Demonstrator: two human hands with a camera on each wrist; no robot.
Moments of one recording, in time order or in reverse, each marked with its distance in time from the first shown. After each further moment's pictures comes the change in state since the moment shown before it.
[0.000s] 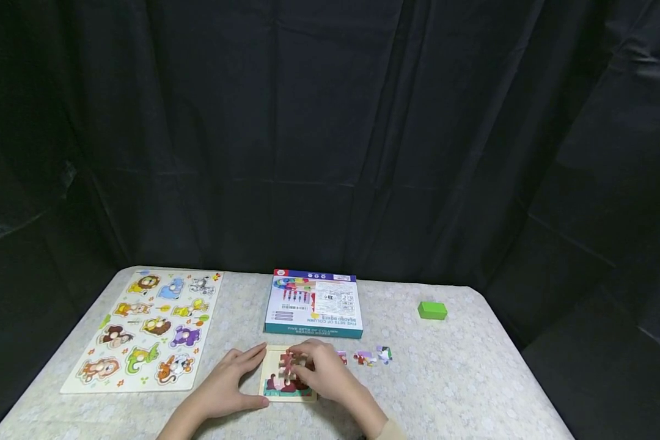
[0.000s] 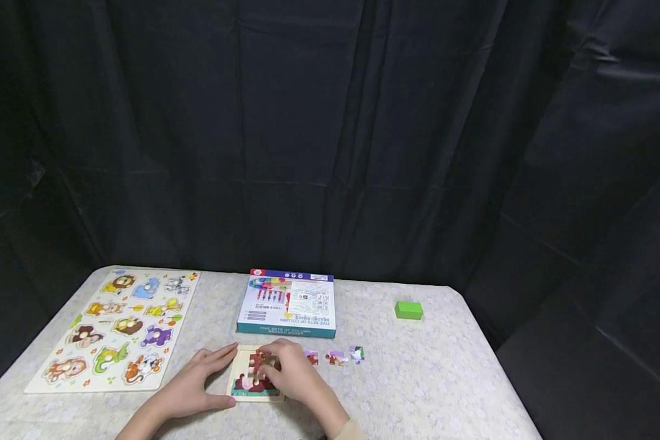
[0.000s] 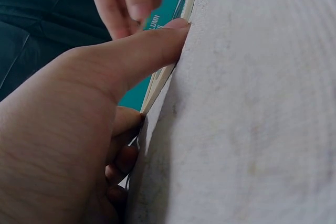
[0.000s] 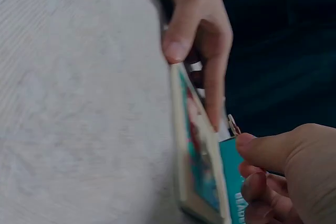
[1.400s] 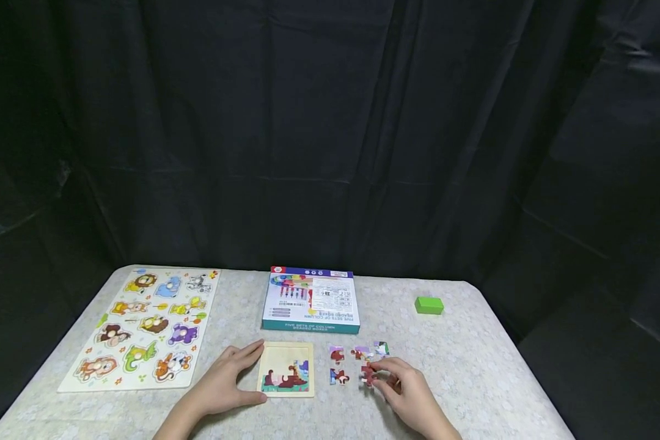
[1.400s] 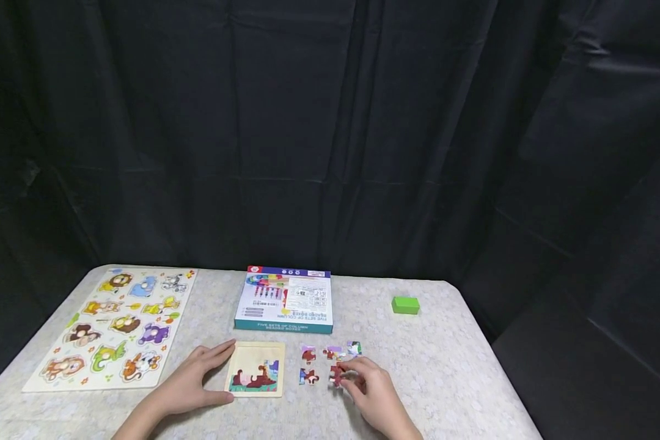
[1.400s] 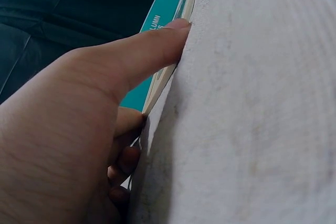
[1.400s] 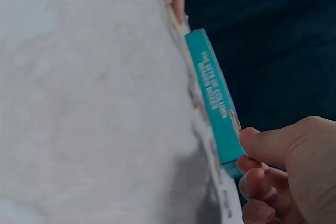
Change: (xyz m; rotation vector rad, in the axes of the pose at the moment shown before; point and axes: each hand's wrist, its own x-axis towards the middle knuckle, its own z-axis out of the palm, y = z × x) left_hand -0.001 0.002 -0.001 0.019 0.007 0.004; right_hand -0.120 0.059 -0.066 -0.044 0.280 0.165
